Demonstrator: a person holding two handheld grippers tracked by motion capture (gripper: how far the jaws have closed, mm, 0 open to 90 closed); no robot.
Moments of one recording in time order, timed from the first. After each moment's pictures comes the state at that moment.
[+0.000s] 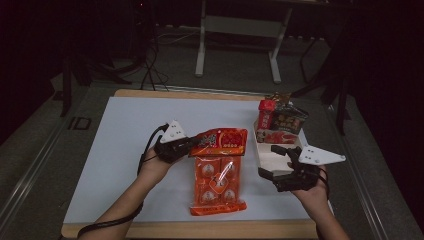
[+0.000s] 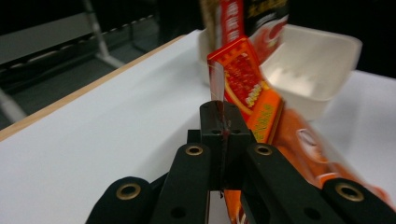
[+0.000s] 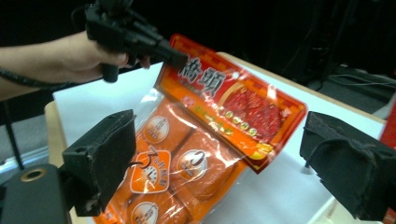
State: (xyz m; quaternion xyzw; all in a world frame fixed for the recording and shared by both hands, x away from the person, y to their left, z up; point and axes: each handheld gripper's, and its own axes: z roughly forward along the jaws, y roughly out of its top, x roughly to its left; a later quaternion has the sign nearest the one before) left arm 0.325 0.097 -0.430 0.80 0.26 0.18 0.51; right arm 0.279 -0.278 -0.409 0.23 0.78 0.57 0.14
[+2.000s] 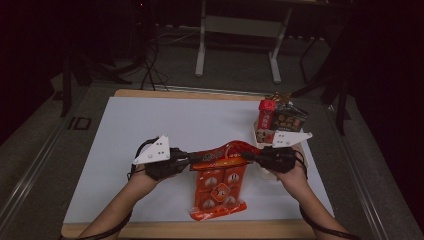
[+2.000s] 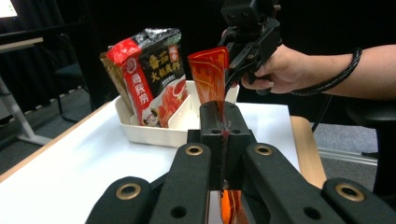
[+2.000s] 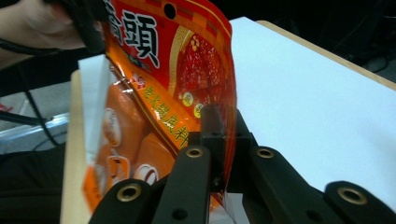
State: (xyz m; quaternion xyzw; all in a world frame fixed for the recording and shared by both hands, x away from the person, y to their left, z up) left arm 0.279 0.116 -0.416 0.76 0.11 0.13 0.62; right arm 0.328 -0.239 -0.418 0.18 0.83 0.53 0.05
